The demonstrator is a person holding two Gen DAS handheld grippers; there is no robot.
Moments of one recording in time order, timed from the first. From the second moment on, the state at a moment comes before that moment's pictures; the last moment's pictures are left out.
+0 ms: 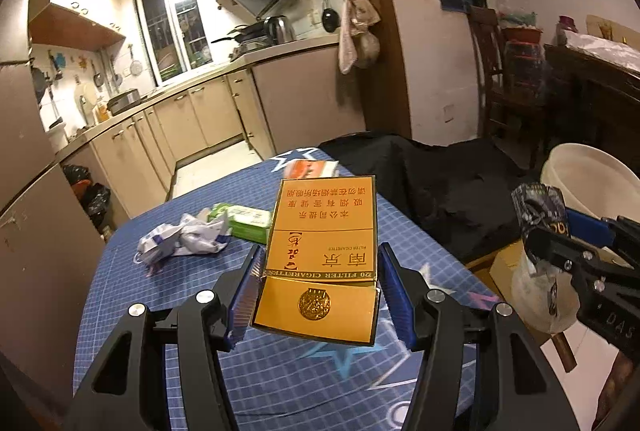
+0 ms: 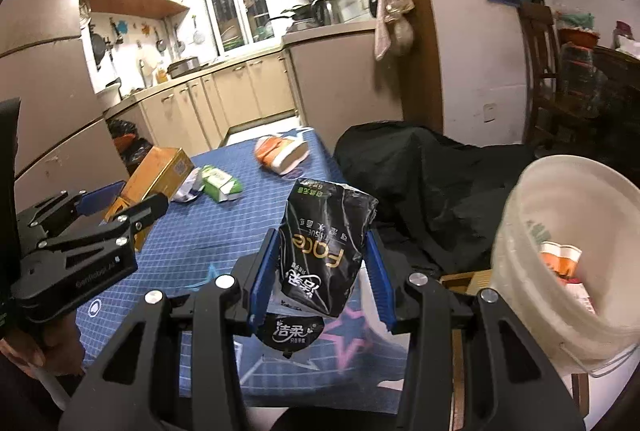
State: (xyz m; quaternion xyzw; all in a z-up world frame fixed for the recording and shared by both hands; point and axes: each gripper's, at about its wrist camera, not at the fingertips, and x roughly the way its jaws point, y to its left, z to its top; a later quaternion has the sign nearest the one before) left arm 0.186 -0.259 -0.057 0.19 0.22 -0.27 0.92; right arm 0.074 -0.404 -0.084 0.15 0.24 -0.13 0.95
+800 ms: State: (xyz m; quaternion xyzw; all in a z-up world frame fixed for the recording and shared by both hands) left arm 0.128 -0.360 -0.054 0.22 0.21 -0.37 0.88; right arm -0.007 -0.484 -0.085 0.19 0.20 -0.23 0.93
